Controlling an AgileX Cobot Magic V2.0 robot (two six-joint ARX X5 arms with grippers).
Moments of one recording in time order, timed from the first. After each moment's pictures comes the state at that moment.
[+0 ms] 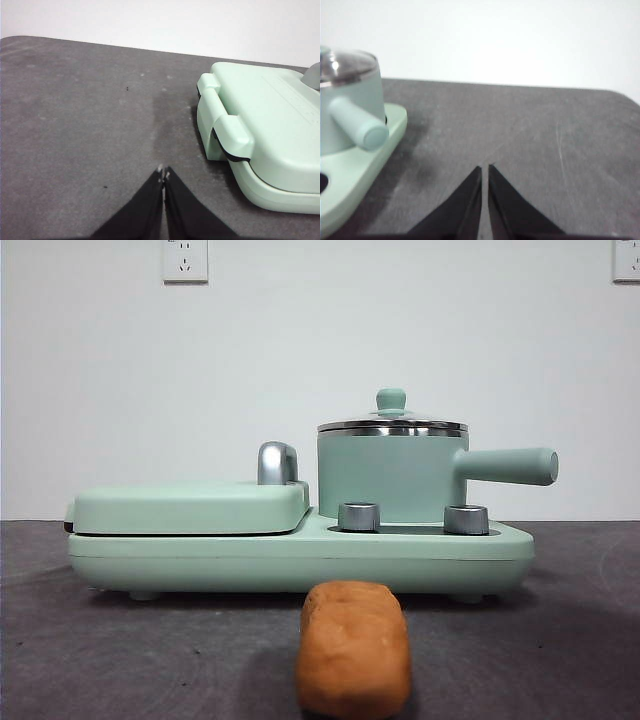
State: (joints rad) left arm -0.05 0.00 0.03 -0.17 0.02 -0.12; right arm 0.04 0.00 0.02 -0.03 0.02 0.00
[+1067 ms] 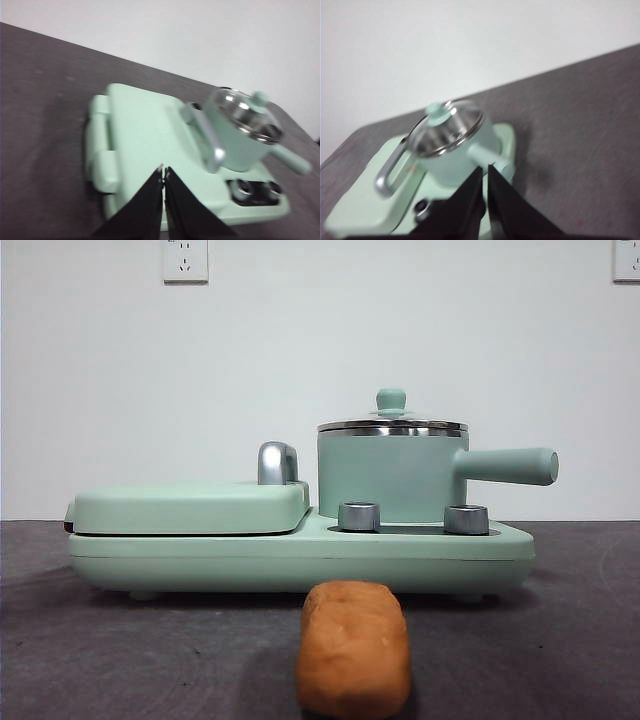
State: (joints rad) left arm -0.14 0.33 0.45 -0.30 0.28 -0.38; right arm 0.05 0.20 0.53 -0.47 -0.27 0.42
